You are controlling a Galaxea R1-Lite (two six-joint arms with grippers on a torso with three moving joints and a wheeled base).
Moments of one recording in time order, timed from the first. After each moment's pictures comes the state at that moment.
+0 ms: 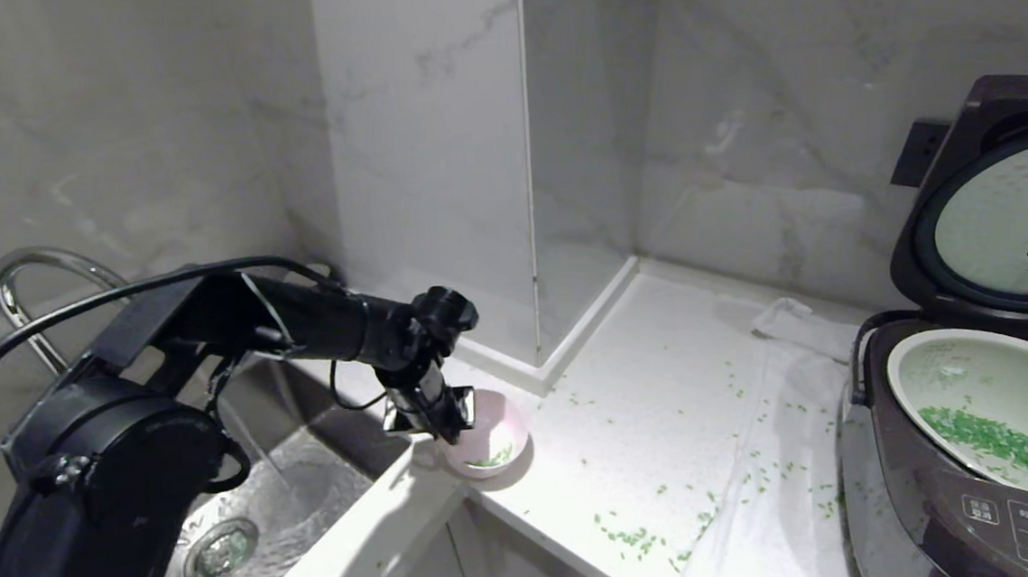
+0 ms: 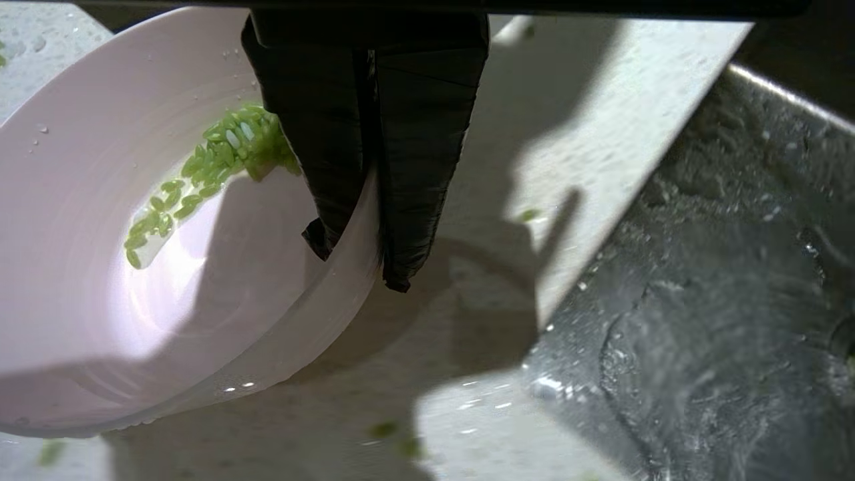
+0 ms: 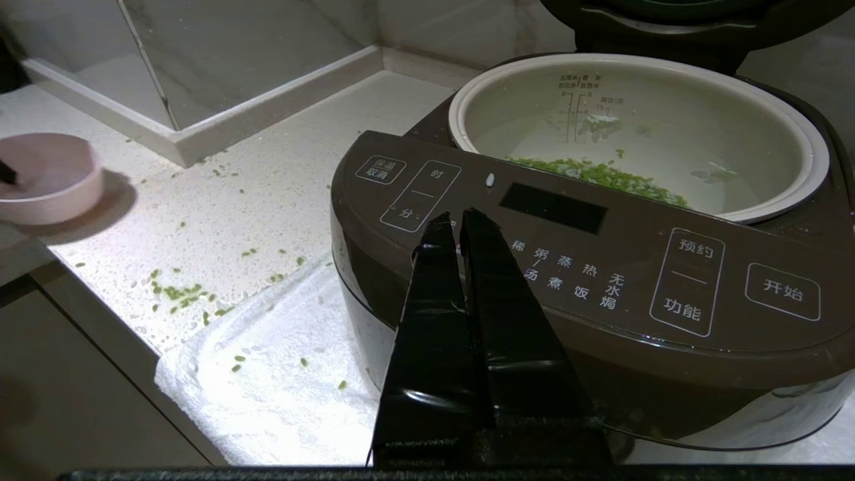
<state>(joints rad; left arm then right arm) -0.46 2.37 -1.72 0.51 0.14 -0.41 0.00 0.00 0.00 0.00 0.00 0.00</state>
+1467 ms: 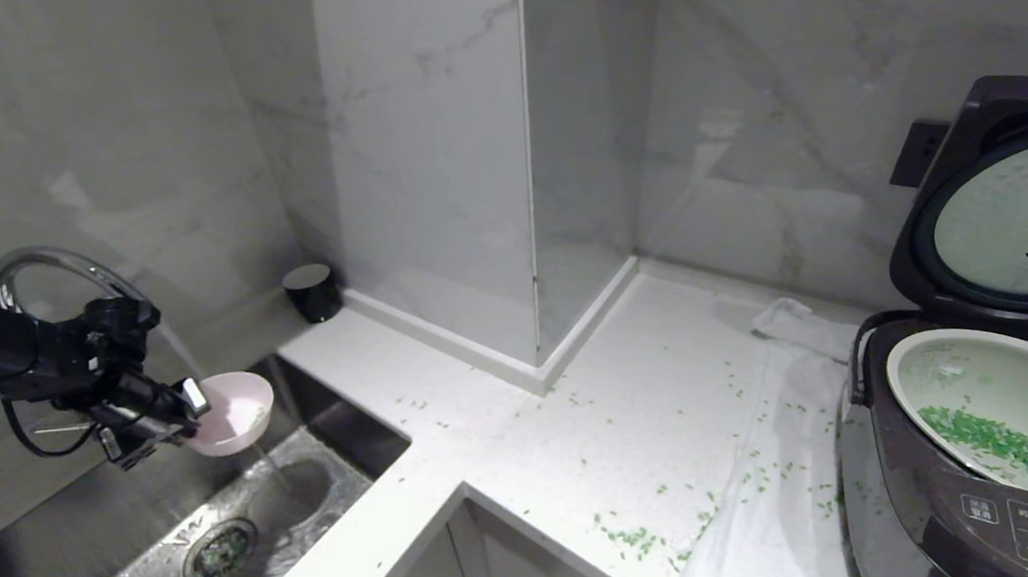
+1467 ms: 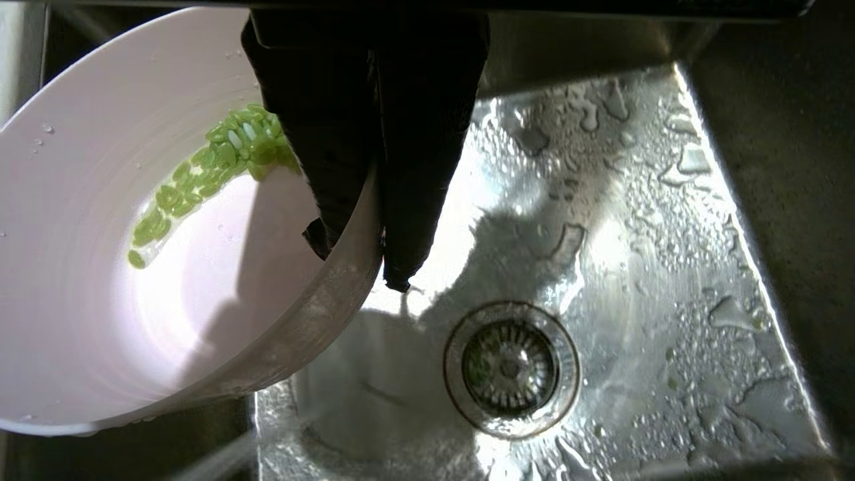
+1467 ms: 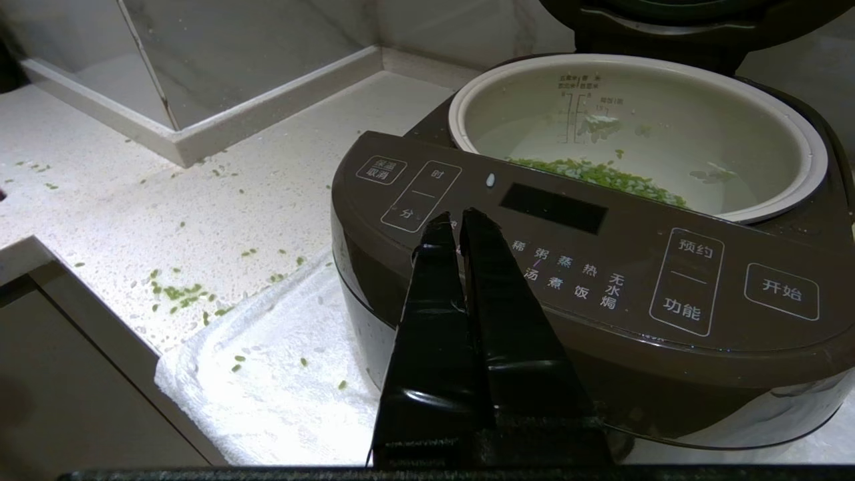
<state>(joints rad) 0.29 2.25 -1.47 0.24 0.05 -0.41 0.00 0.00 0.00 0.00 0.00 0.00</state>
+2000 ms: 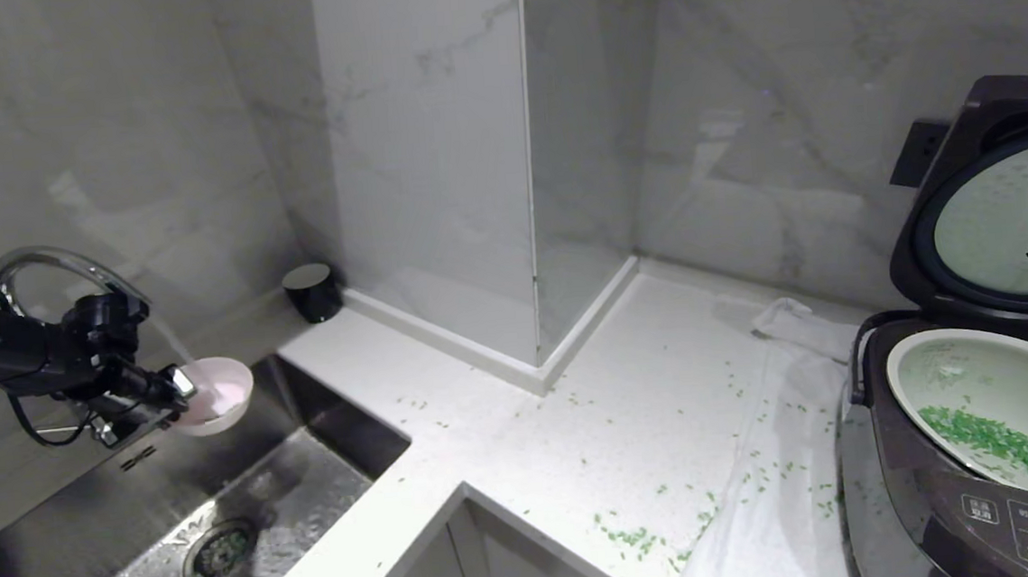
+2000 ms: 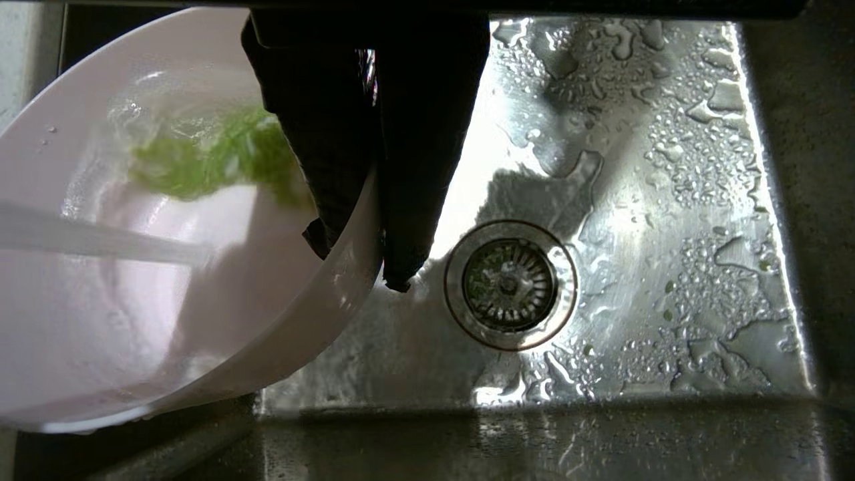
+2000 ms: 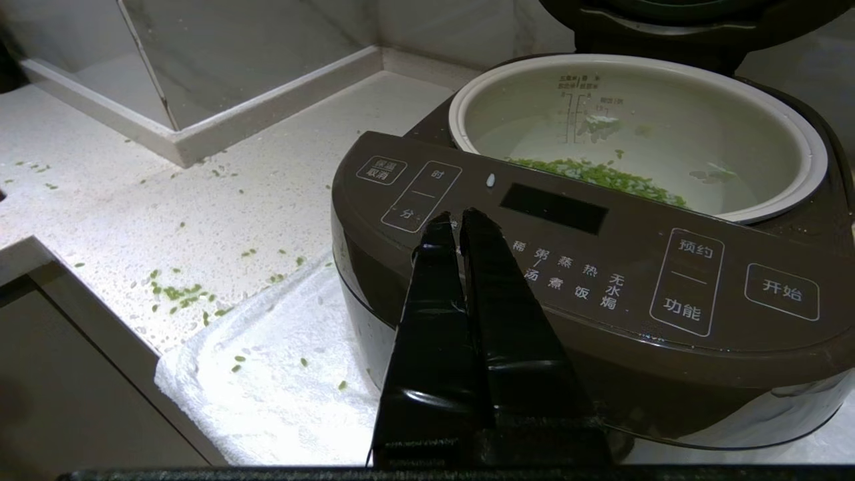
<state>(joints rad) 0.34 2.37 -1.66 0.21 0.10 -0.48 0.00 0.00 0.00 0.00 0.00 0.00</state>
